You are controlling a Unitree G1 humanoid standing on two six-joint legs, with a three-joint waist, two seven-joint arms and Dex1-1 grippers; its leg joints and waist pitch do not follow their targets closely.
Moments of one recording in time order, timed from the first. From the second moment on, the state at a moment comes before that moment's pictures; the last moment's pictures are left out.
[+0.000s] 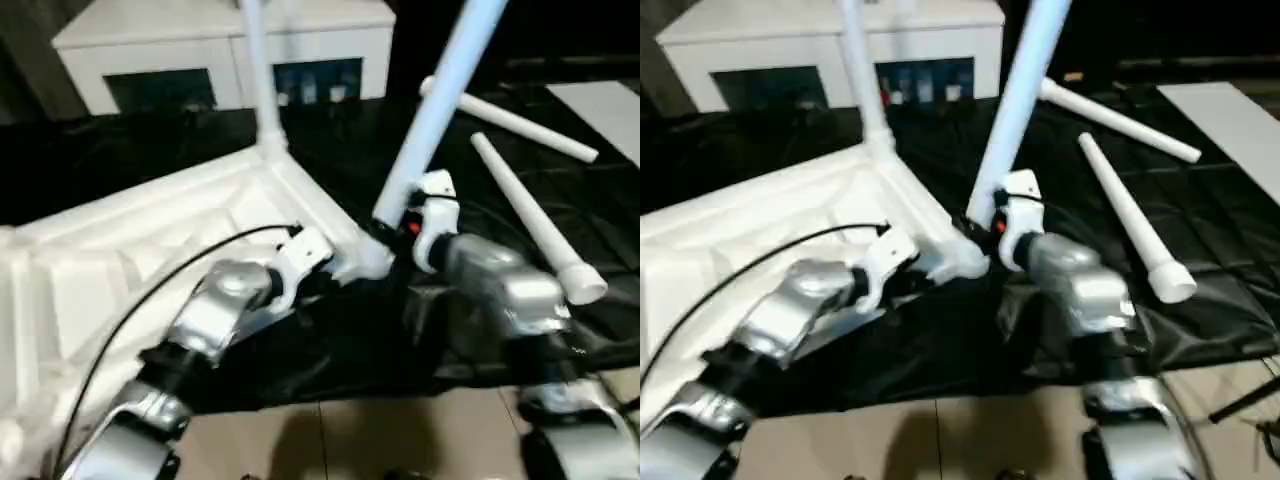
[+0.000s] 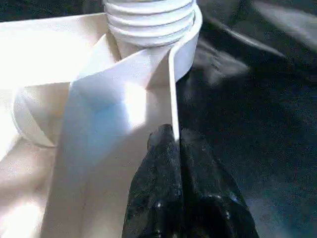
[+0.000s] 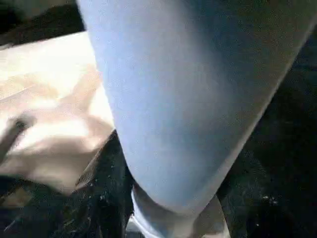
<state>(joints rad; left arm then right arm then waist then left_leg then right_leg) -0.57 0.28 -0.32 0.42 0.04 0.34 -0.87 -0.59 -0.27 0.06 0.30 0.29 0.62 0.66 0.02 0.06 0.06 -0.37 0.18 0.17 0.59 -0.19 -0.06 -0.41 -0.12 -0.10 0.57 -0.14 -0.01</state>
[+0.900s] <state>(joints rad) -0.54 0.48 -0.40 0.39 0.00 0.15 -1.26 -0.57 -0.50 0.25 0.28 0.32 0.52 1.23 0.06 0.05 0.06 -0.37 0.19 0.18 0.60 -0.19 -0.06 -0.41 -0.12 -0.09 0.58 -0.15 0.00</state>
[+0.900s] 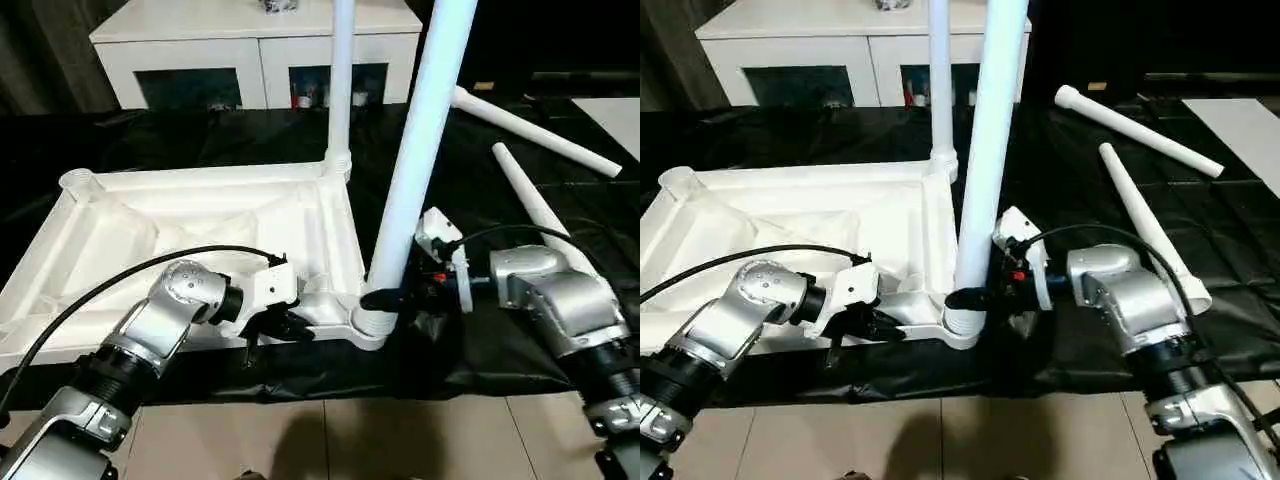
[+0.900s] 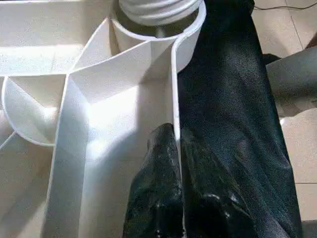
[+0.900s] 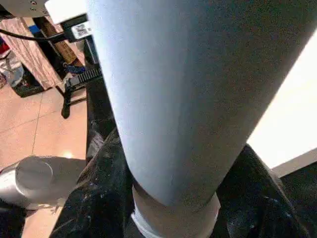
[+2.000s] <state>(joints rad) -0.53 0.46 -0.40 0.41 0.01 0.14 -1.23 -0.31 -0.41 0.13 0.18 0.32 0.27 1.02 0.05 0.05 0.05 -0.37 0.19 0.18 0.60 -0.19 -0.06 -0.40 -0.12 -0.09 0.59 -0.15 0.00</state>
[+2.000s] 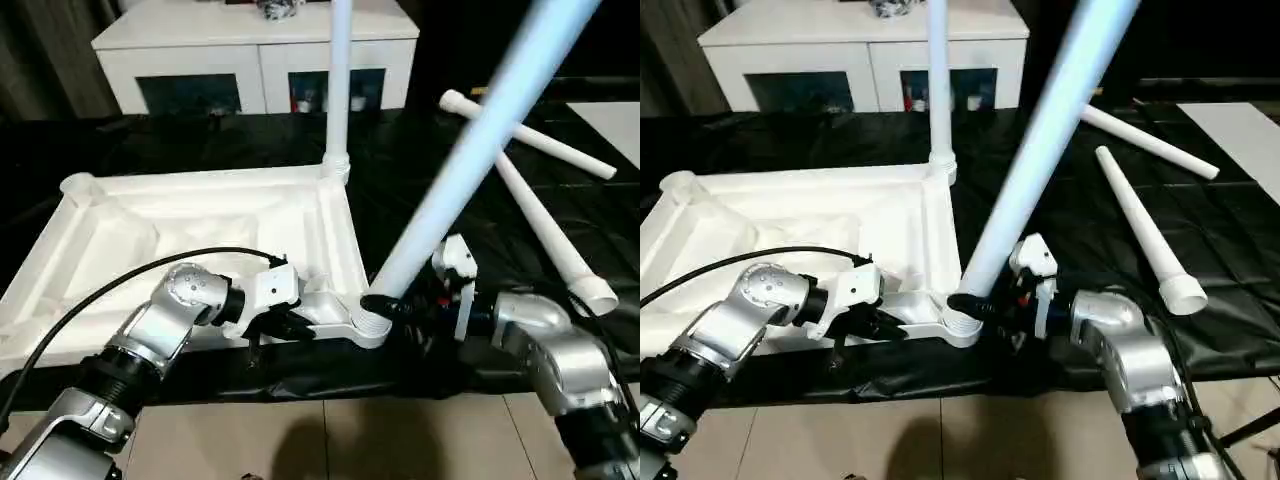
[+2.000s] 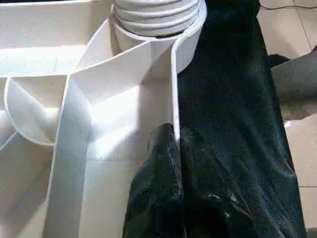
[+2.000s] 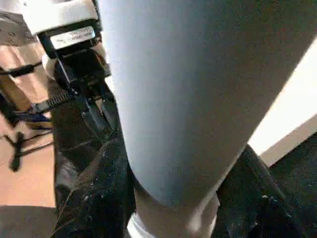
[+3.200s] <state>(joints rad) -0.59 0.37 -0.37 0.55 0.06 0.20 -1.02 -0.46 -0.29 0.20 0.33 0.16 0.29 0.71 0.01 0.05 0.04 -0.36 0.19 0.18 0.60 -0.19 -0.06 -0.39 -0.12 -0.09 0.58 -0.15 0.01</state>
